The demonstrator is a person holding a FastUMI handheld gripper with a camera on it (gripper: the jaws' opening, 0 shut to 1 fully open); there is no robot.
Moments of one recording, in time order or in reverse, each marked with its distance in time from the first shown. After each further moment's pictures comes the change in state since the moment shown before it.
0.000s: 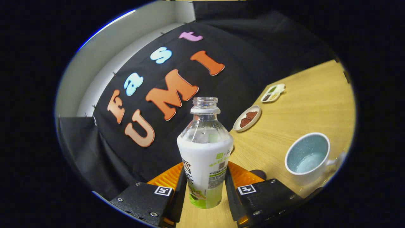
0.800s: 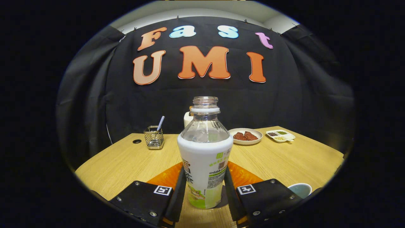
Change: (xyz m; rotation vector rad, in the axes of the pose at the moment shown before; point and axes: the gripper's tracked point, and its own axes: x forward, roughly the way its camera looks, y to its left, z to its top) arm 0.059 -0.019 -0.034 -0.691 0.069 -0.112
